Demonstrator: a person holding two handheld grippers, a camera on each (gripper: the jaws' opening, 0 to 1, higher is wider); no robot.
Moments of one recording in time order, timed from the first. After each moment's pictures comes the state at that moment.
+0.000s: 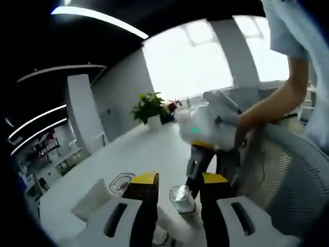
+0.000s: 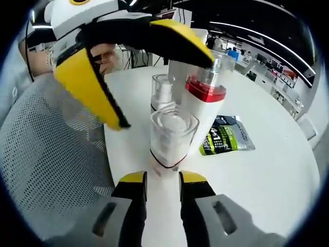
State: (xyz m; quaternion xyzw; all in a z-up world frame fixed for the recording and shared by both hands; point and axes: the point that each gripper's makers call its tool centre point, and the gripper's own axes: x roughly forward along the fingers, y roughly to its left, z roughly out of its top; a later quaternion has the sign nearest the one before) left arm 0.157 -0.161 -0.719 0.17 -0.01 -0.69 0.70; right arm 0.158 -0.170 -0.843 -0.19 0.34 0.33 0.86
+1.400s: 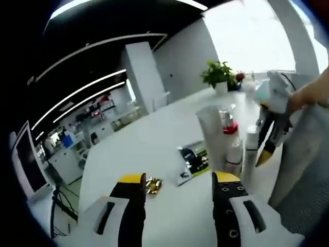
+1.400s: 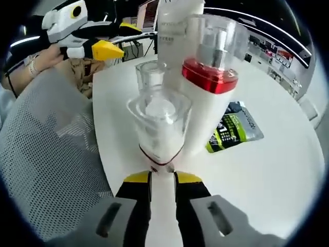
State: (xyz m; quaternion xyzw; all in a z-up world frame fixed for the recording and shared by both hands) left arm 0.266 -0.029 -0.745 0.21 0.09 -0.47 0.86; right arm 0.175 -0.158 -0.862 -0.14 0.40 0.29 0.86
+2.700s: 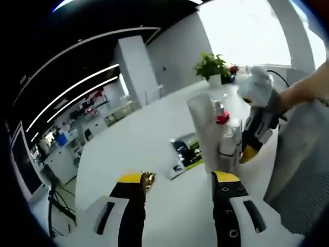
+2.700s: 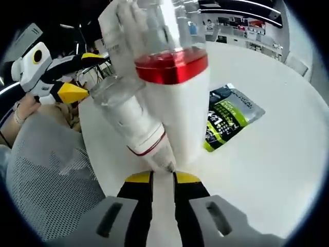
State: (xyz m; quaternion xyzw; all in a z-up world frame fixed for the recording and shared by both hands) left arm 0.261 -0.032 -0.761 0.23 0.12 -0.48 0.84; right arm 0.192 -0.153 -0.870 -0.01 0.41 0.23 0.88
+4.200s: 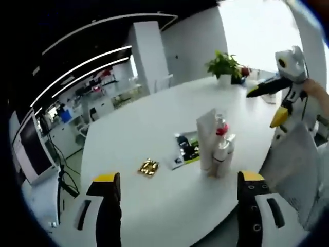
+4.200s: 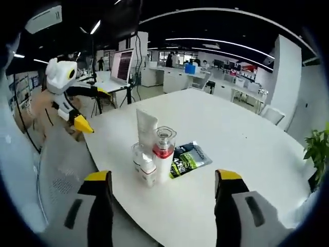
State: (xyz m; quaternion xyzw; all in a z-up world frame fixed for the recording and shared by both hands) left arm 0.235 0.004 -0.707 0.18 0.21 -0.44 0.85; right arm 0.151 -0.195 -0.709 -0.11 0.26 0.18 0.94
